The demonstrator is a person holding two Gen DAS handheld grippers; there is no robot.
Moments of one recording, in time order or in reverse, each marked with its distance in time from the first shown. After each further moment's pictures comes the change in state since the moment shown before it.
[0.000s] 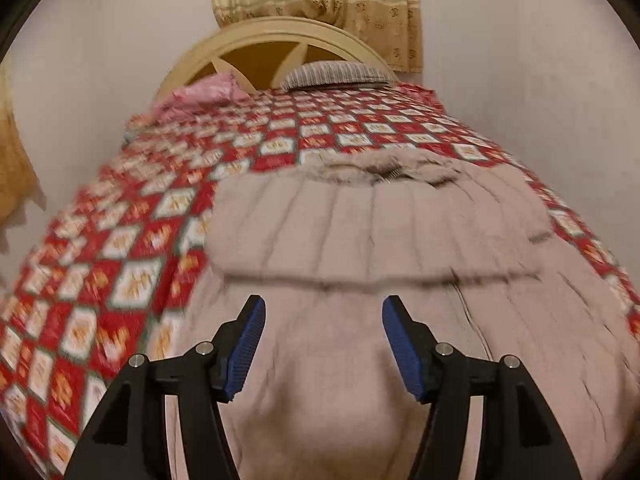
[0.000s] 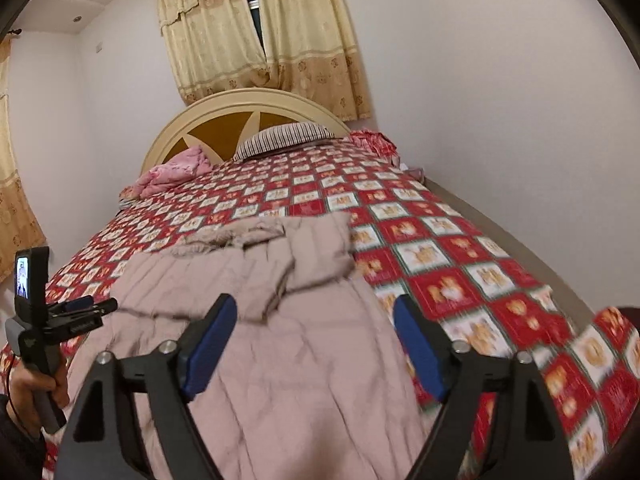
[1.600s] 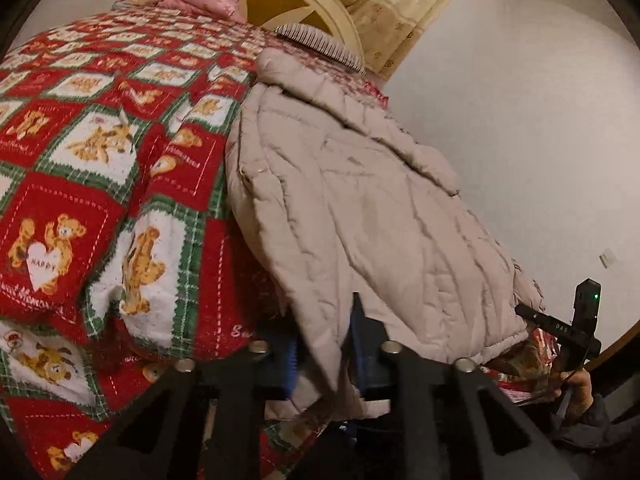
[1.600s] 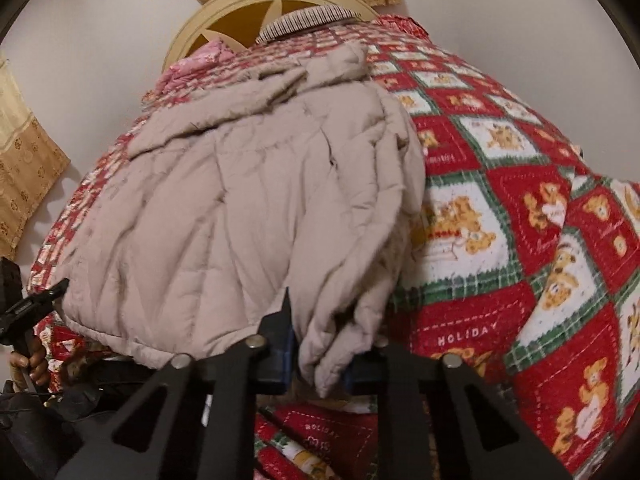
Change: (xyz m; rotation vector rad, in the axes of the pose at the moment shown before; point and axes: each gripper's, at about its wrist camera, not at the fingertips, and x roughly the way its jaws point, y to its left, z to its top) left arm -0.071 0.115 -0.182 -0.336 0.066 -0.459; right arm -0.002 -0.025 -0.124 -0.003 0.397 0.147
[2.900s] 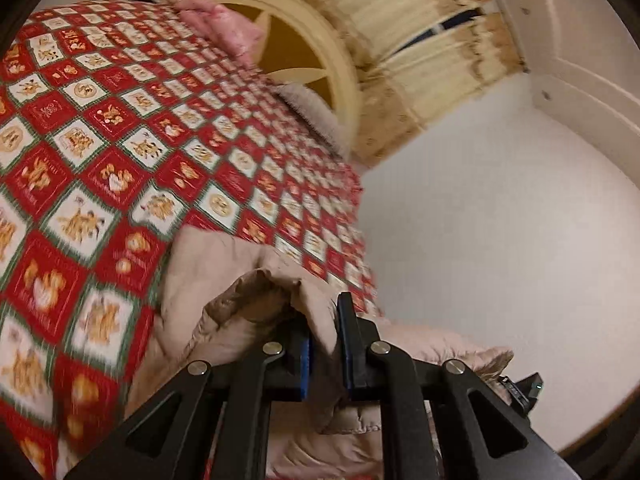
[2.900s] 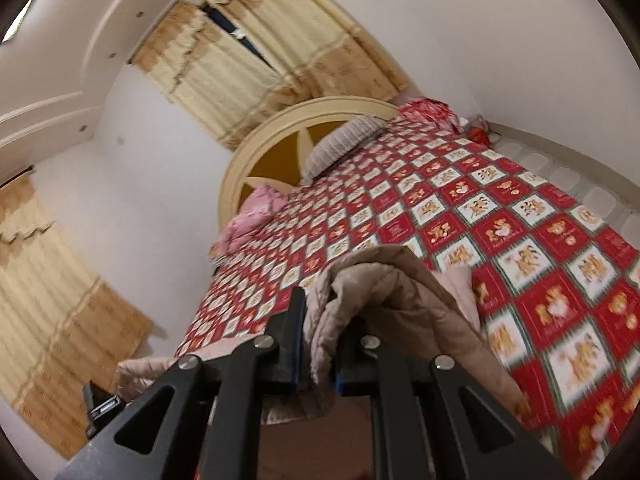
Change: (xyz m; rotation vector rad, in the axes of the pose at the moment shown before) left arm 0.011 -0.018 0.229 -0.307 -0.187 -0.157; right arm -0.037 0.004 0.244 0.299 -0.387 0.292
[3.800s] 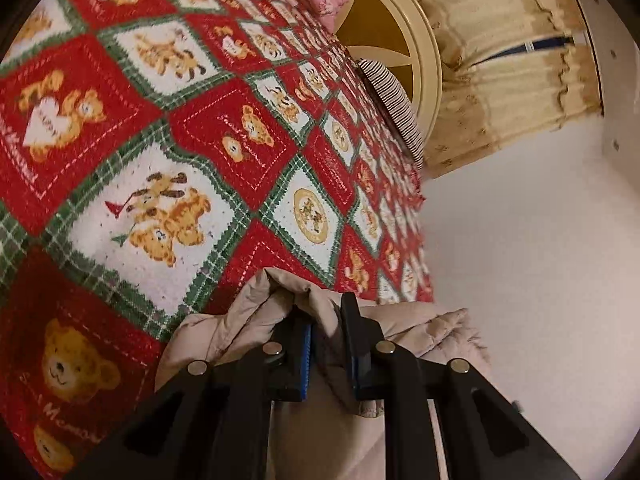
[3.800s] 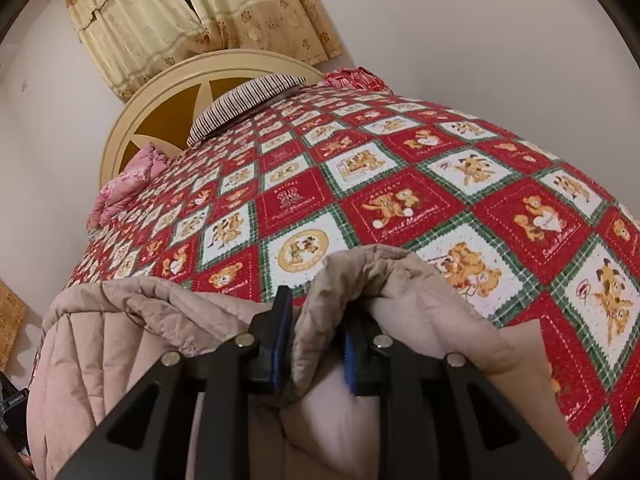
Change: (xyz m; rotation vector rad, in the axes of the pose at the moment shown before) left arm 0.189 0.149 0.046 -0.237 0.066 0.061; right arm 0.257 -0.103 -0.024 -0.098 0.069 -0.391
